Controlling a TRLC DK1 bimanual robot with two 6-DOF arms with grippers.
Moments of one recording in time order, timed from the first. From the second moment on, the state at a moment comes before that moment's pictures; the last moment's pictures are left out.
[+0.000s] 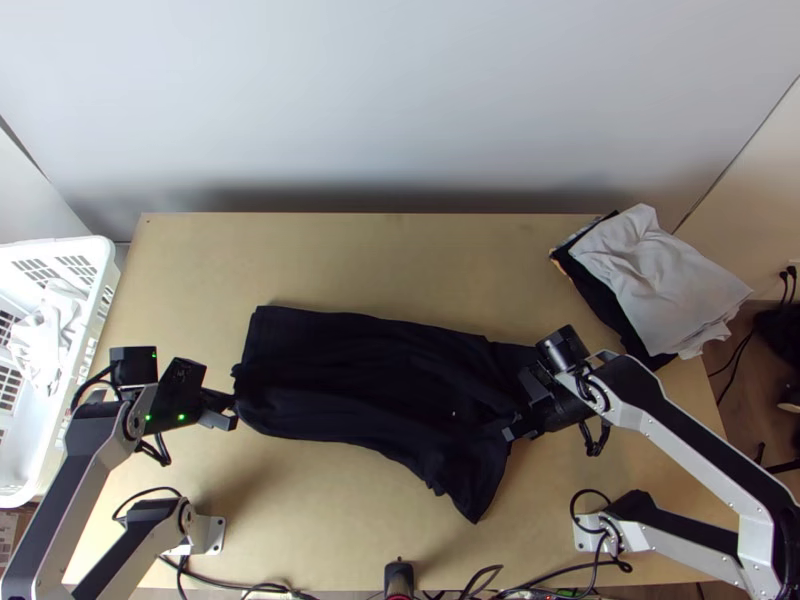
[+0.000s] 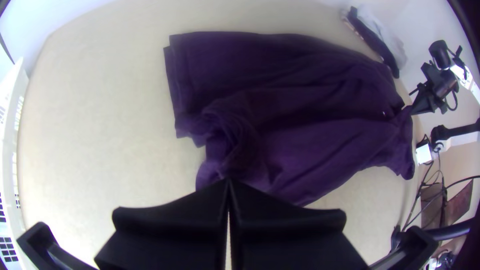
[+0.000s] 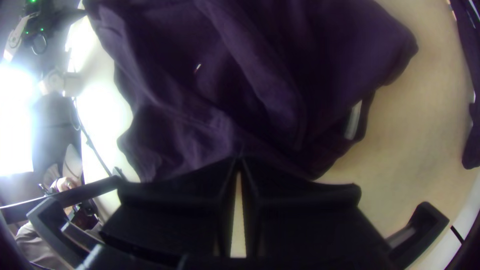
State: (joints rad) left arm 0.12 0.92 0.57 -0.73 0.38 0.35; right arm 0.51 1.21 0.79 -0.94 -0.34 0.06
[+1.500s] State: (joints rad) left arm 0.15 1.39 1.15 -1.08 0.67 0.12; right arm 0.38 1.23 0.80 -0.94 -0.34 0.09
